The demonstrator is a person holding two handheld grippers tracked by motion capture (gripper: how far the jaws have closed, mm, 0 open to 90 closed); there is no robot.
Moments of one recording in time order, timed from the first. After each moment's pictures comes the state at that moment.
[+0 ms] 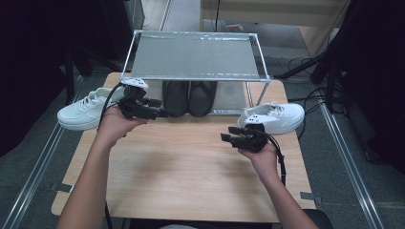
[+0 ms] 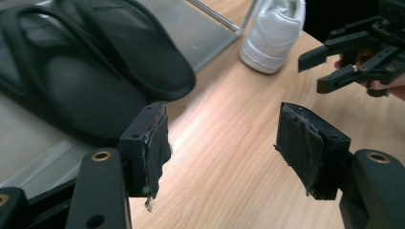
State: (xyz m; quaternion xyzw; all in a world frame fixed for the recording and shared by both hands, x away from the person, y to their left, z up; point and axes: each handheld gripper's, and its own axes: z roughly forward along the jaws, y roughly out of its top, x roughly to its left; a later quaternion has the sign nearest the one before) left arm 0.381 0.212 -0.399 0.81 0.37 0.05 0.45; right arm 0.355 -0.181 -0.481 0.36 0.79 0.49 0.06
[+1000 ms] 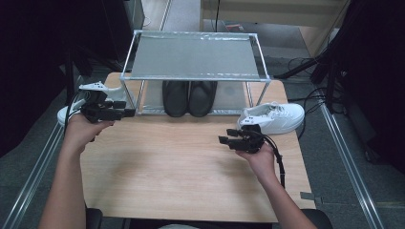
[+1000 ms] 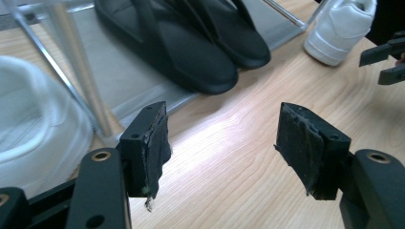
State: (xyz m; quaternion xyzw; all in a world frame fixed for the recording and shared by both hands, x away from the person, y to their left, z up) left arm 0.369 0.311 -0.419 0.78 0.44 0.10 0.44; right arm 0.358 -0.175 -0.491 0.36 0.80 0.47 0.05
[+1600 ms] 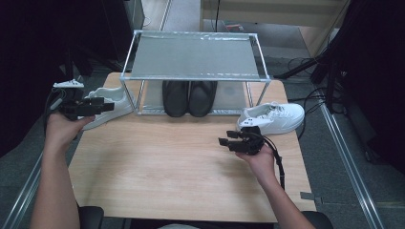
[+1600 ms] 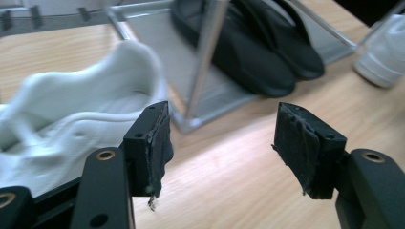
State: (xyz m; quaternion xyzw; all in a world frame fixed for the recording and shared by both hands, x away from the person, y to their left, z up) left arm 0.373 0.372 -0.422 0.74 0.50 0.14 0.43; right arm 0.353 -0.175 -0.494 0.37 0.81 0.46 0.05
